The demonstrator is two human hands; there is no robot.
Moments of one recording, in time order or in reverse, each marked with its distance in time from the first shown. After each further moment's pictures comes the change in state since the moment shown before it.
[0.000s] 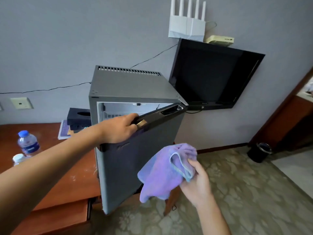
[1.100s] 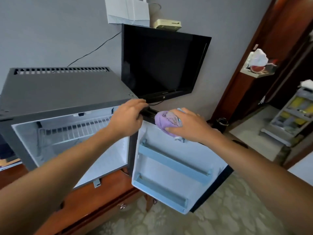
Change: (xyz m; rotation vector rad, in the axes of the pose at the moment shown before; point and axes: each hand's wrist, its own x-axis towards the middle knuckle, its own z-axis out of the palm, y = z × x) left_hand 0.158 0.120 0.059 -0.002 0.395 0.533; right_hand 0.072 -0.197 0.010 -2.087 0.185 -0.447
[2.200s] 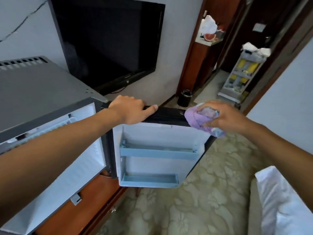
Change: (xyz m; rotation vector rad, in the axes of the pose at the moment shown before) left_hand 0.101 0.028 0.065 0.262 -0.491 0.353; right_hand -0.081 0.117 -0.042 0.168 0.087 0.198
